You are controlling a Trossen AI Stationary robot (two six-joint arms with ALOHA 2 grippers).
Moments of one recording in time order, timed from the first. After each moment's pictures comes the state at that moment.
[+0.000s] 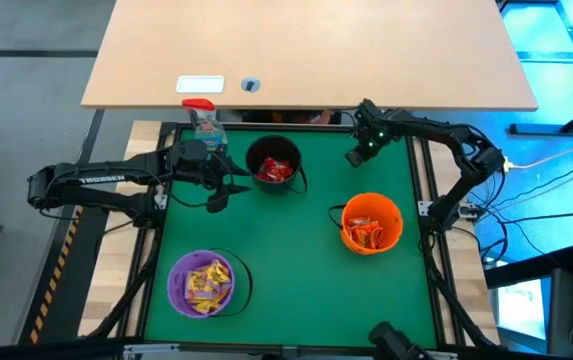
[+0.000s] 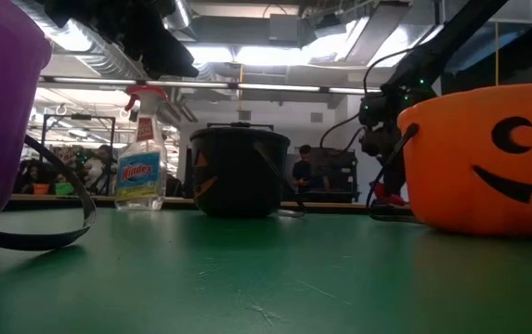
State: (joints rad) left arm 0.27 0.96 0.72 -0.23 0.14 0.03; right arm -0.86 1.67 1.05 -0.74 -0.26 0.02
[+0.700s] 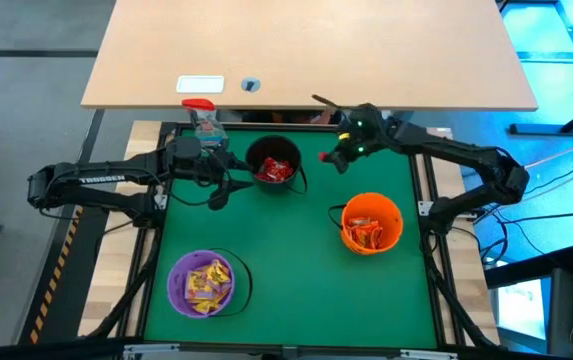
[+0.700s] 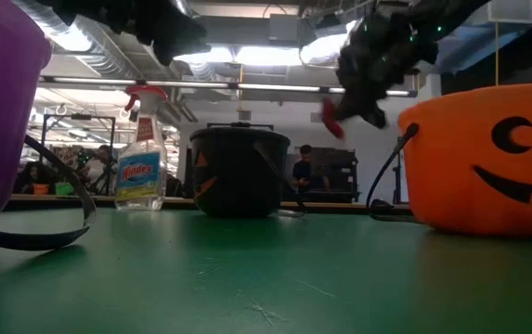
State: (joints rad) left arm 0.26 0.96 0.72 -0.06 0.16 0.04; right arm -0.56 1.41 1.05 -0.43 -0.44 0.27
